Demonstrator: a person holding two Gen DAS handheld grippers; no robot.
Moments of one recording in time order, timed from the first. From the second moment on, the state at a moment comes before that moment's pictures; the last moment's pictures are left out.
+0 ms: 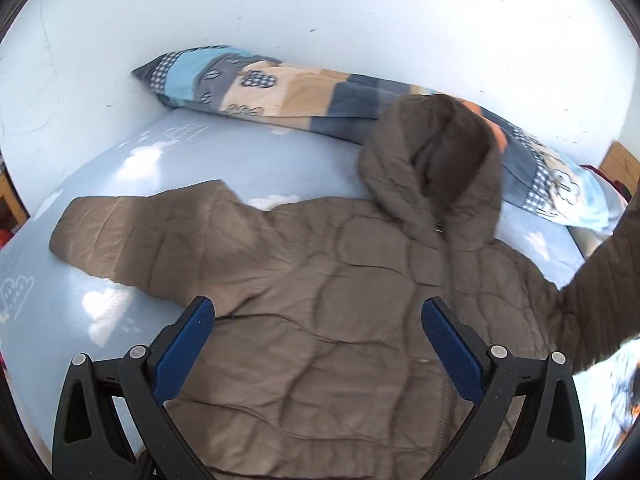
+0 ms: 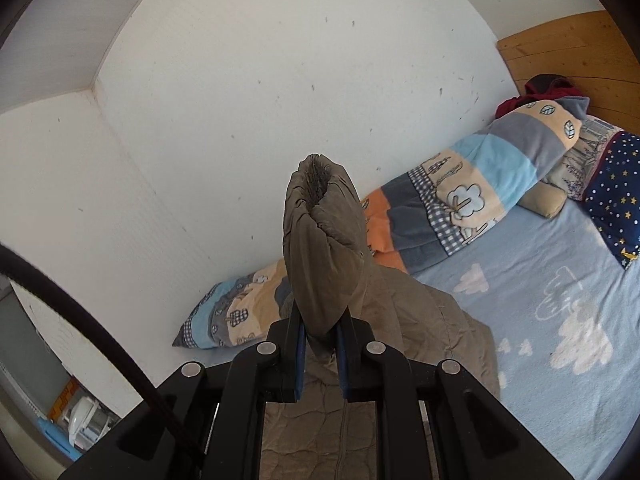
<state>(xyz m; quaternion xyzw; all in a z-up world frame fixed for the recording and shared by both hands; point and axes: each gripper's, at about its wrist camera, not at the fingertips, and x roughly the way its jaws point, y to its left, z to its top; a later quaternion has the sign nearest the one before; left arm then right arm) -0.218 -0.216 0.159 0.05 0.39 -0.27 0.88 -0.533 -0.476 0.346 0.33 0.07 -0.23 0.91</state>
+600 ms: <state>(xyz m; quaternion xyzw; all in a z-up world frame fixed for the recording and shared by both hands) -0.165 -0.227 0.133 0.05 0.42 -0.31 0.85 -0.337 -0.386 0.177 0.29 0.33 -0.15 0.89</state>
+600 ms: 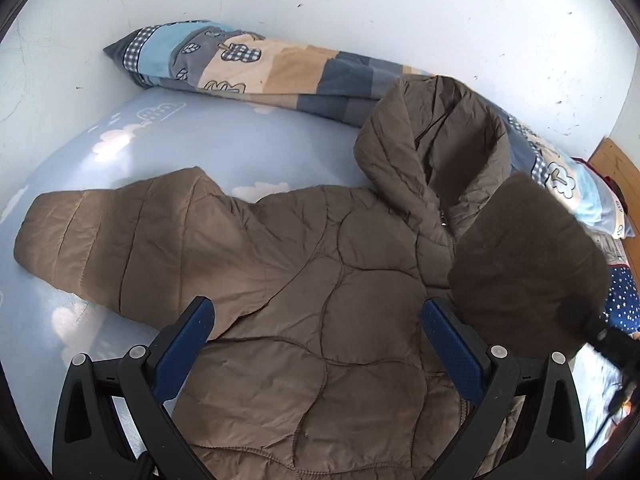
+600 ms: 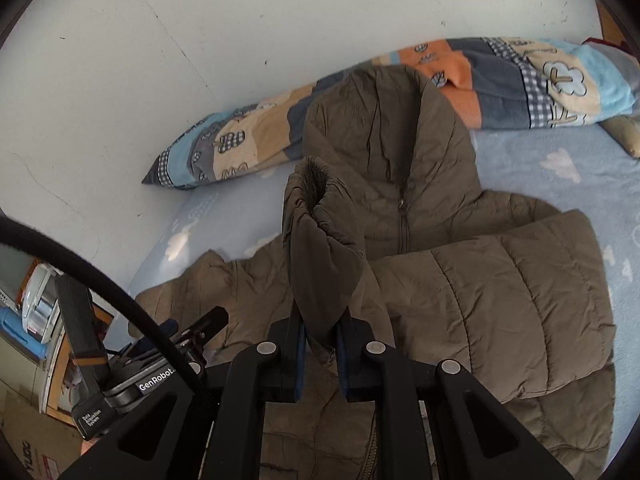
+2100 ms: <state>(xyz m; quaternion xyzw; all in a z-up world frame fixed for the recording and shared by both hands) -0.166 -0.292 0.065 0.09 0.52 -0.38 0.76 -0.536 -0.542 0.054 0.64 0.24 -0.26 0.68</state>
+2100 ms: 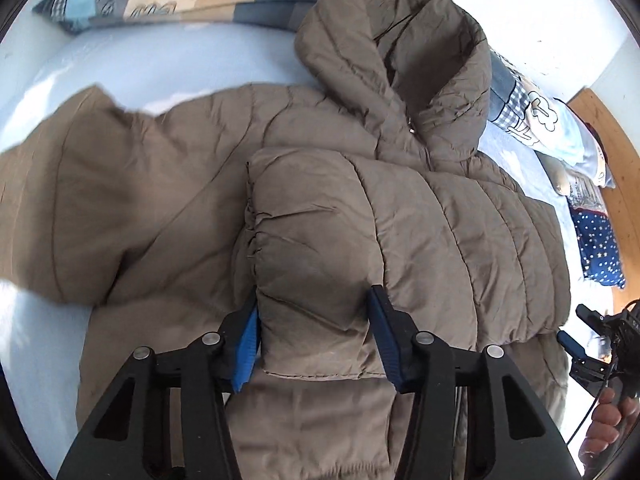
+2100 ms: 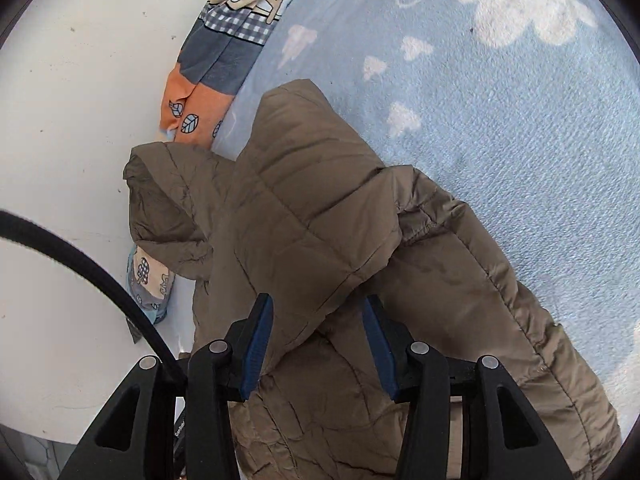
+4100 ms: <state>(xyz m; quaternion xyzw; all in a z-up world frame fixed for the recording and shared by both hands) -0.161 -0.310 0.094 0.11 0.46 -0.34 0.81 -0.465 -0.532 0.106 0.38 0.35 -0.37 0.78</state>
